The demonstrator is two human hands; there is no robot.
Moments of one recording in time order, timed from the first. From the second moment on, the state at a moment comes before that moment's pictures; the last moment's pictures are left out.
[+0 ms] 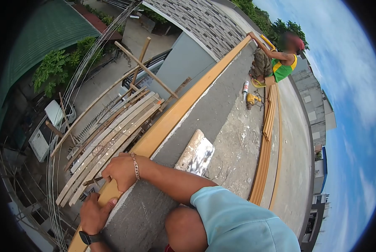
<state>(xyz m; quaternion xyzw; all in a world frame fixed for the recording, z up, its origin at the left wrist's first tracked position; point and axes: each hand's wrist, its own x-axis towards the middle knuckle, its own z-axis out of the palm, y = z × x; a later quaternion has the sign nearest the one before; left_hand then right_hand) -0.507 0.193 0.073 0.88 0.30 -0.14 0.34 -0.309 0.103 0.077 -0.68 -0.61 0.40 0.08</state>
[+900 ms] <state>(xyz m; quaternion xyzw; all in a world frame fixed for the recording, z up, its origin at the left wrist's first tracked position) -0.506 0.192 0.082 0.88 0.29 -0.10 0.37 -0.311 0.103 0.084 -0.70 -0.59 0.38 0.13</state>
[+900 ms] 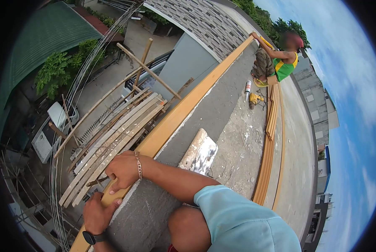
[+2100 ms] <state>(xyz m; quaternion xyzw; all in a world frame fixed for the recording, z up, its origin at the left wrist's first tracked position) -0.501 0.194 0.093 0.87 0.29 -0.14 0.37 -0.311 0.105 0.085 -0.70 -0.58 0.40 0.10</state>
